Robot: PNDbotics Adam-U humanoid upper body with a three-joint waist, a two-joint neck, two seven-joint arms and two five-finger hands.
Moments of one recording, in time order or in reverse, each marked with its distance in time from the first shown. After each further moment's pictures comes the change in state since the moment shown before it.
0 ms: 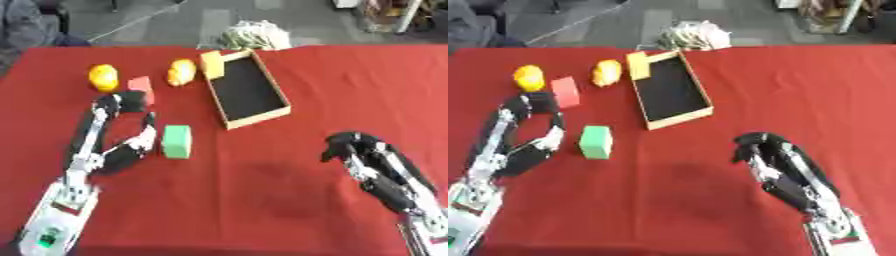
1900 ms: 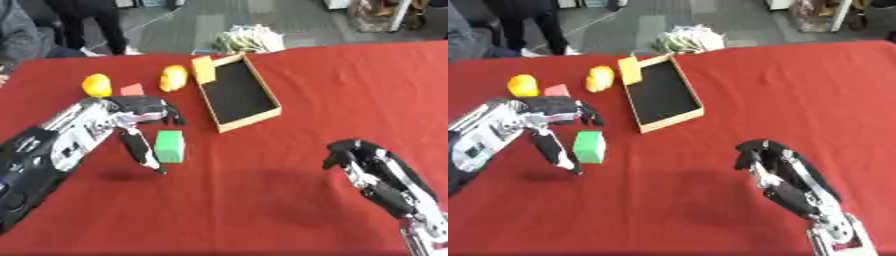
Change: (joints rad) left arm -0.485 0.125 -0.370 0.524 -0.243 -0.055 -0.516; right arm 0.016 -0.016 0.012 0.012 0.006 0.001 -0.003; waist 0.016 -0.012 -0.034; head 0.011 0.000
